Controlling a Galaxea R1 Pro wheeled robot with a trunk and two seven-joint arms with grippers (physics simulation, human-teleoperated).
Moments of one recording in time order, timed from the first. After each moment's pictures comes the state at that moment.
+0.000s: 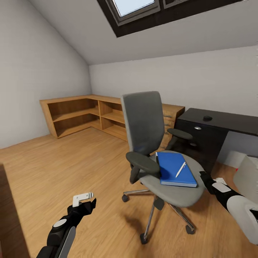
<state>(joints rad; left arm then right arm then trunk) -0.14 -0.04 -0.03 -1.45 0.19 0.51 0.17 -0.98 -0.32 -0.14 -0.05 -1.04 0.02 0.01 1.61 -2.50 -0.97</state>
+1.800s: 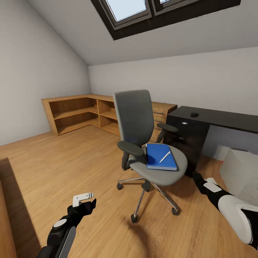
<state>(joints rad) -0.14 -0.04 -0.03 -1.45 0.19 0.51 0.17 -0.98 -0.26 -0.13 -0.04 -1.04 0.02 0.01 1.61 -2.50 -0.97</state>
